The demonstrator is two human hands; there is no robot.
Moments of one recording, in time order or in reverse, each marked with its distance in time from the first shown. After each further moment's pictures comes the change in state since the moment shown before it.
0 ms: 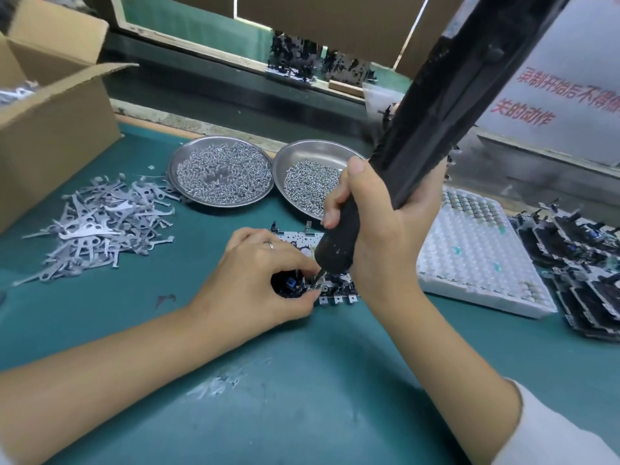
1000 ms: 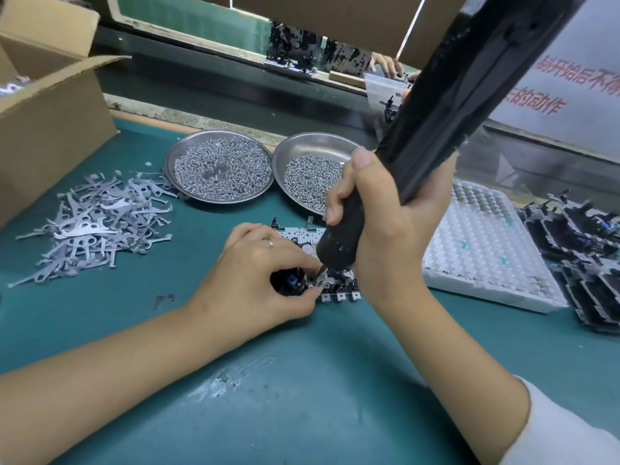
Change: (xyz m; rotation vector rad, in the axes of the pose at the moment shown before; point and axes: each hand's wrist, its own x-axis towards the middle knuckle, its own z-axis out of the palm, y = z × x) left_hand 0.001 0.002 -0.001 0.021 0.028 0.046; right_hand 0.000 0.001 0.002 0.051 -0.015 -0.036
